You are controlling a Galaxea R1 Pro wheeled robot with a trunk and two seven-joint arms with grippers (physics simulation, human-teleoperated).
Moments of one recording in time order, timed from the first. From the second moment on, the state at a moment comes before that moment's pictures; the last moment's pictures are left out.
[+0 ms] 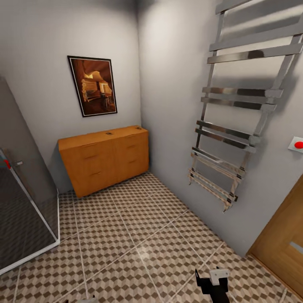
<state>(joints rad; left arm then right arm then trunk) -0.36 -0.01 -0.03 0.07 -0.06 -0.80 0.36 -0.47 -0.02 0.06 -0.02 0.09 -0.67 -0.13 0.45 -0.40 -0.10</state>
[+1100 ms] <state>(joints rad) -0.36 -0.01 -0.03 0.07 -0.06 -0.80 0.36 -0.47 -0.02 0.06 -0.02 0.09 -0.67 -0.13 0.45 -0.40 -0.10</state>
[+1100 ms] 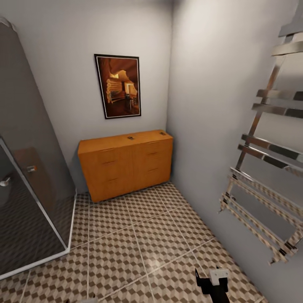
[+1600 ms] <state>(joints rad) -0.36 -0.01 -0.03 0.07 -0.06 -0.80 0.36 -0.47 -0.02 0.06 -0.02 0.09 -0.67 -0.13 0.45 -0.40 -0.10</state>
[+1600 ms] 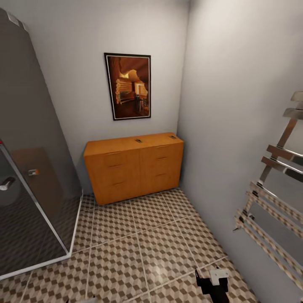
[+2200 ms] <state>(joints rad) -0.36 -0.01 -0.03 0.07 -0.06 -0.80 0.36 -0.47 -0.02 0.06 -0.02 0.09 -0.67 -0.12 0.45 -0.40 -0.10</state>
